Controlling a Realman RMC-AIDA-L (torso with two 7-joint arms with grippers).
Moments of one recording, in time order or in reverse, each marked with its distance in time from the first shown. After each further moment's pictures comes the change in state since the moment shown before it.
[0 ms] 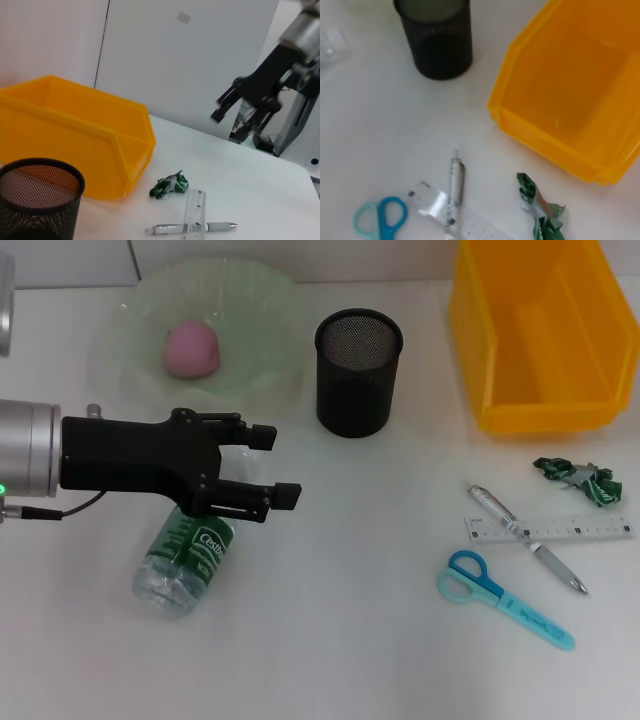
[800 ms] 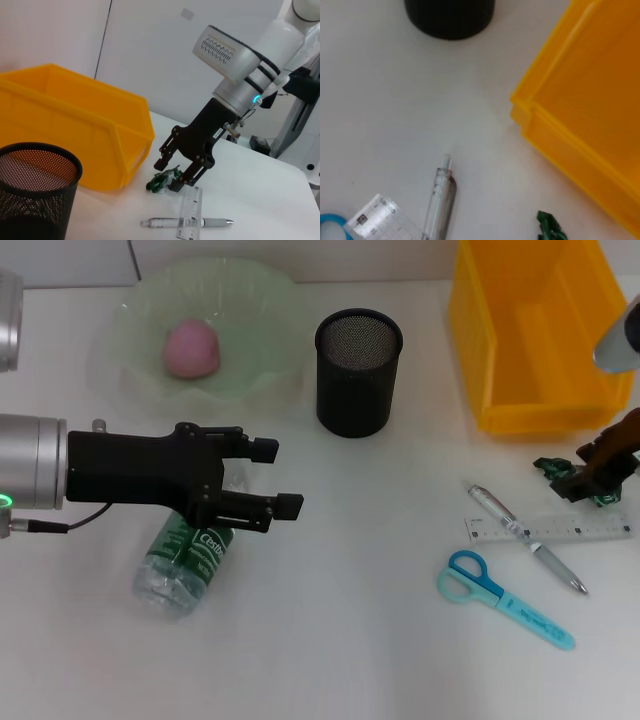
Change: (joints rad) left arm -0.001 0.000 0.001 -0.057 0.000 -0.011 0.010; right arm 0.088 0.002 -0.313 0.524 -0.083 0.530 -0.059
